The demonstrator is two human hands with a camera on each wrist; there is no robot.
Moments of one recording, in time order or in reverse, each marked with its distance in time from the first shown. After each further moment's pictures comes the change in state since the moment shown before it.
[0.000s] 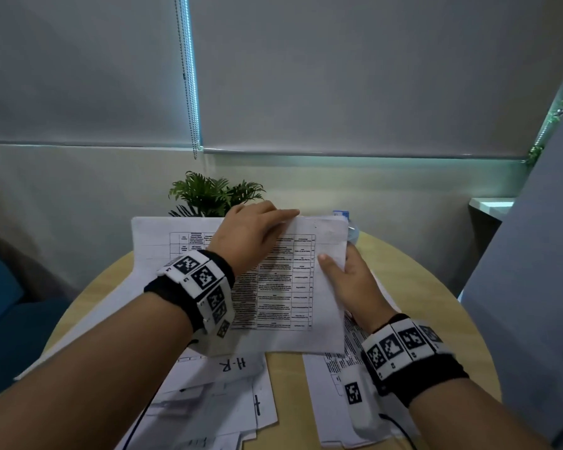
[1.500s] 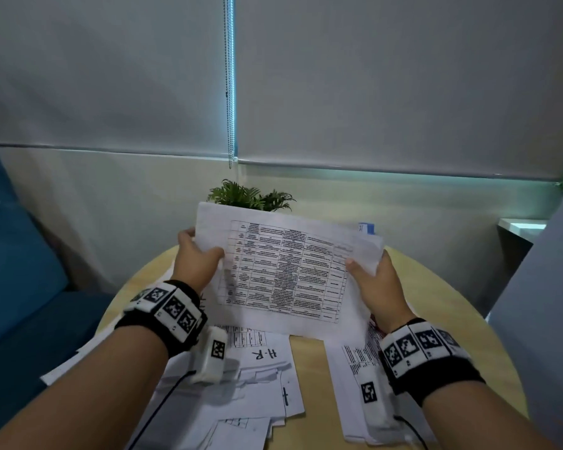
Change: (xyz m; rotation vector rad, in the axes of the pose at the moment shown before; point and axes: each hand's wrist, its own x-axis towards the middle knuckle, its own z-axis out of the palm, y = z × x) left_hand -0.086 -0.053 -0.035 -0.675 0.338 -1.135; right_hand -0.004 -0.012 0.008 -0.047 0.111 -0.013
